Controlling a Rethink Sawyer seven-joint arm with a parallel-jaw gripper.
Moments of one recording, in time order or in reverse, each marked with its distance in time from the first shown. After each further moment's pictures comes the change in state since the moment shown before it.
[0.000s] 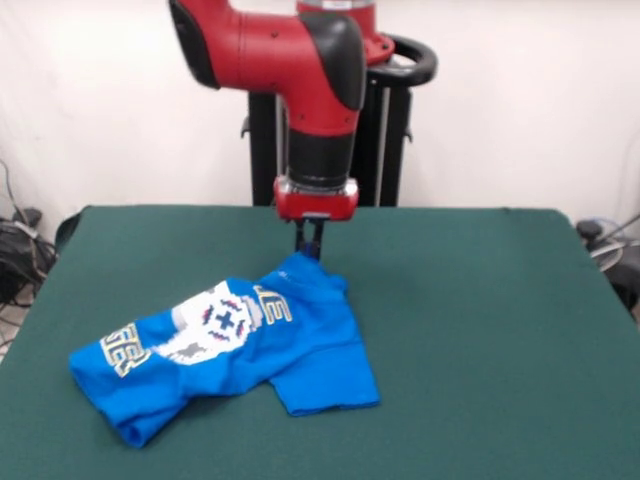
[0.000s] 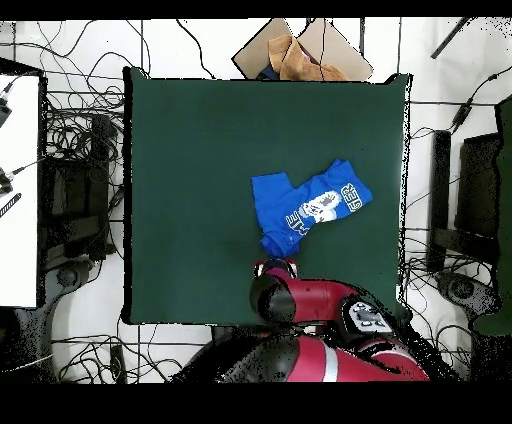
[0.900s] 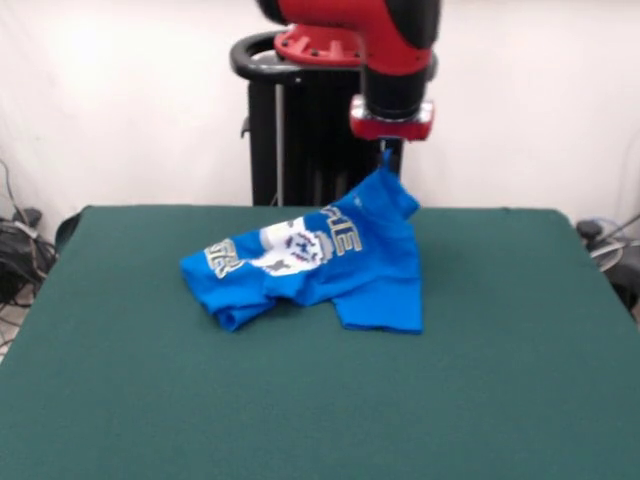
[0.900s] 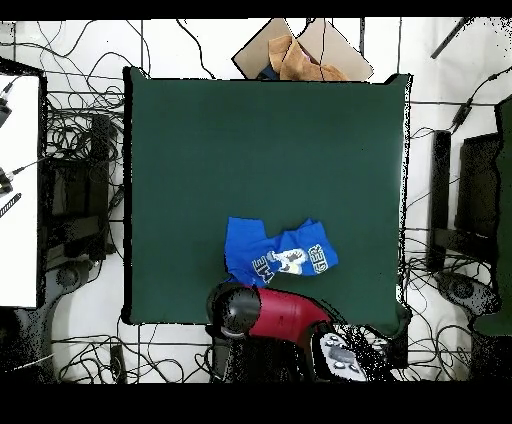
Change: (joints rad) arm 0.106 -0.232 0.076 0.199 0.348 0.475 0.001
